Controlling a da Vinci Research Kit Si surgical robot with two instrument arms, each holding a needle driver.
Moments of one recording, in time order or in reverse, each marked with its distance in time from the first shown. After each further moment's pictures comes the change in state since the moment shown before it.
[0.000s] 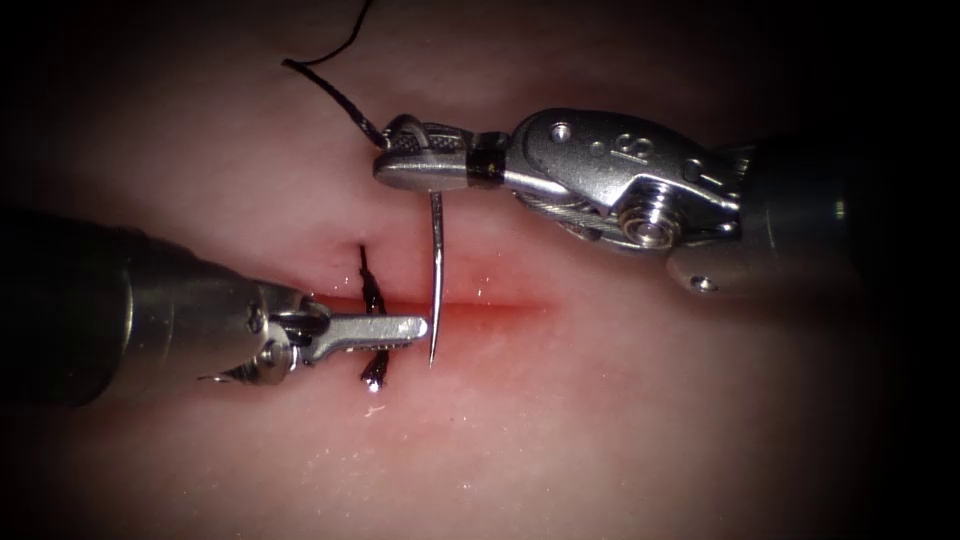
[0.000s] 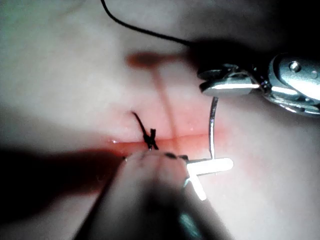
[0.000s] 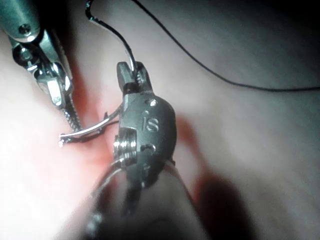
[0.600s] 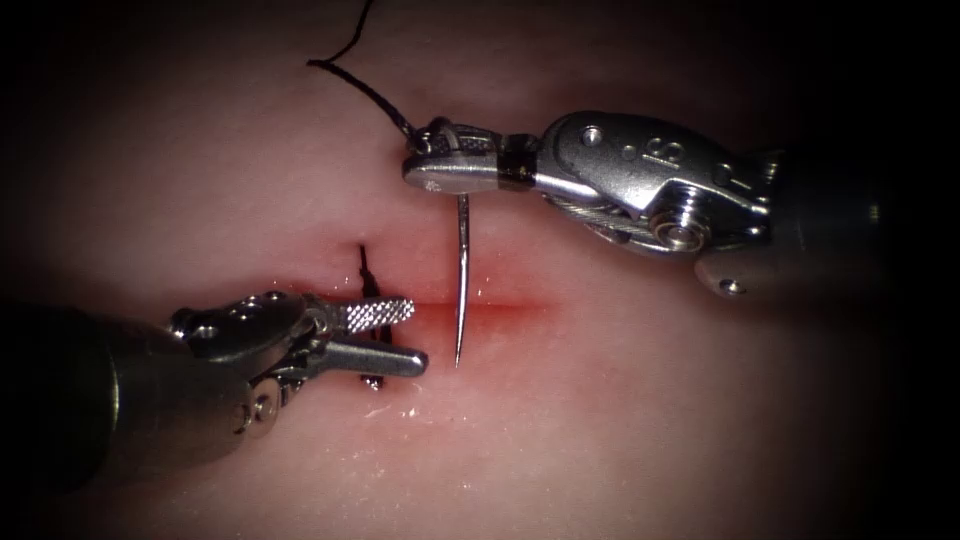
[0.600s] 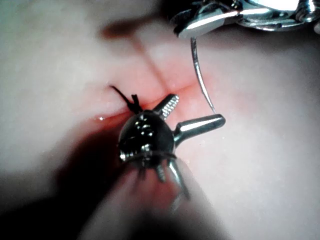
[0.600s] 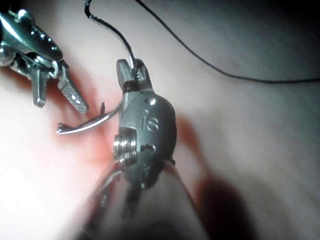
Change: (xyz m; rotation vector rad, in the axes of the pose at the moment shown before) right arm 0.000 0.000 -0.001 0.017 0.008 -0.017; left arm 0.000 0.000 -0.001 0.009 -0.002 0.613
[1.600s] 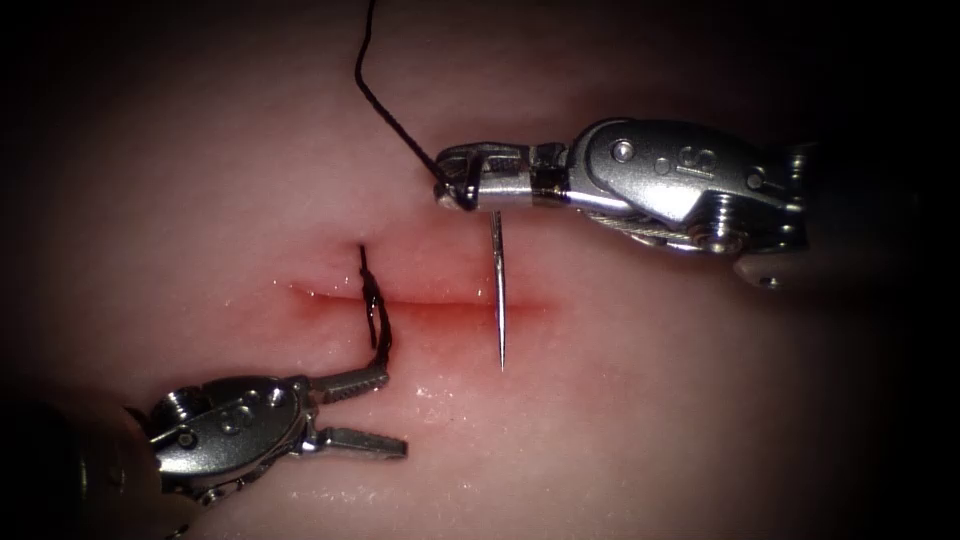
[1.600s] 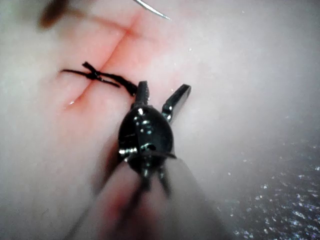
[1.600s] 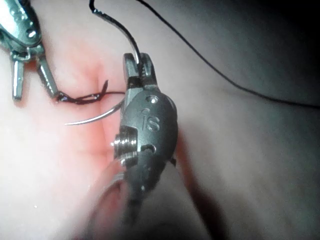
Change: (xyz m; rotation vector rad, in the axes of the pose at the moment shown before) right arm 0.000 0.000 -0.001 0.022 0.043 -0.199; left arm -0.006 0.000 -0.001 0.183 -0.274 0.438
